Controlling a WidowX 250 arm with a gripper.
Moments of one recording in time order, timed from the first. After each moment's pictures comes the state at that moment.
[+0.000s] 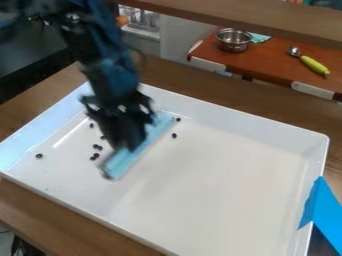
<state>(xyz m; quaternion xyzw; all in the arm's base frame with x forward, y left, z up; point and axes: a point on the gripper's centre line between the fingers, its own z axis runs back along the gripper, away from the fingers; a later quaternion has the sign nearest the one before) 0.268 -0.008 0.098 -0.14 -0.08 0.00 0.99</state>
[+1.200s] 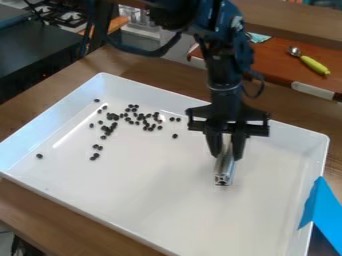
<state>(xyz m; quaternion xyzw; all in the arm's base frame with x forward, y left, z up) 0.365 -0.080 0.064 -0.09 -0.08 0.12 0.99</state>
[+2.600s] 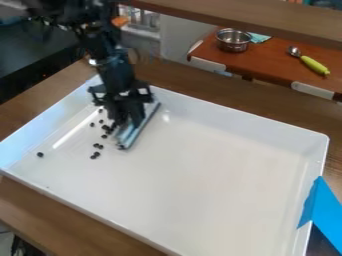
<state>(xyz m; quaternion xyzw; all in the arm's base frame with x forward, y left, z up) 0.350 0.102 0.050 -0.10 -0.09 0.14 0.98</state>
